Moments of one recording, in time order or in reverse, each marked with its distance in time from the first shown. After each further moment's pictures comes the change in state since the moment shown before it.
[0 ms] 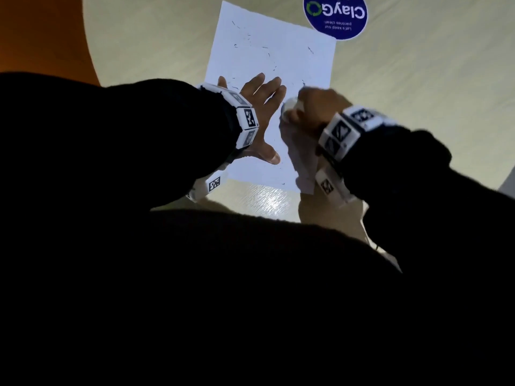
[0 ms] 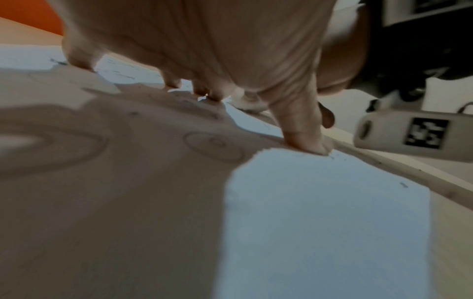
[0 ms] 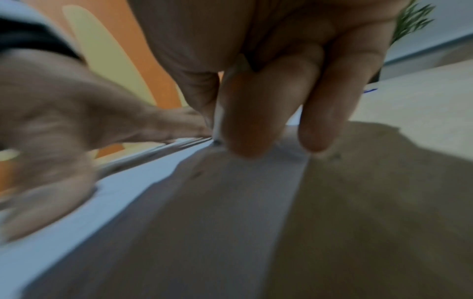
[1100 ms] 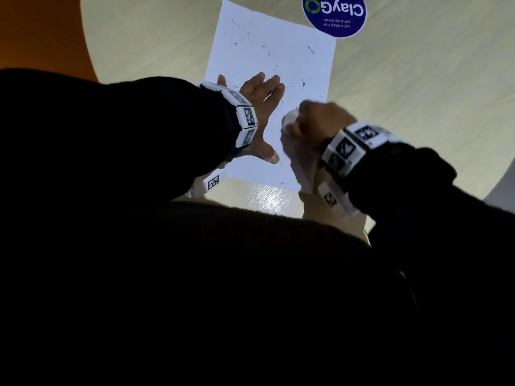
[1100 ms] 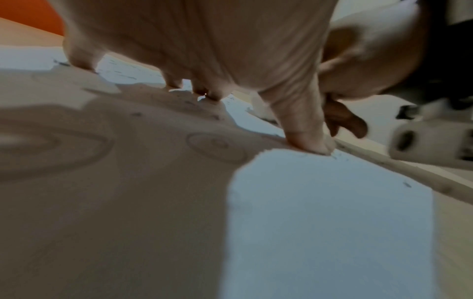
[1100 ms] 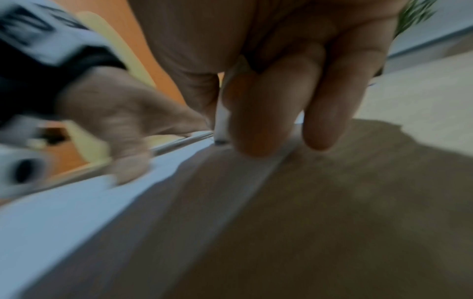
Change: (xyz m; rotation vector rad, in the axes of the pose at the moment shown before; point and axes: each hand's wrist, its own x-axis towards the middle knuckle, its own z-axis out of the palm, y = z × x) left_hand 0.003 -0.004 0.004 0.009 0.021 0.018; right_hand -0.021 0.003 0.010 -0.018 0.025 0.032
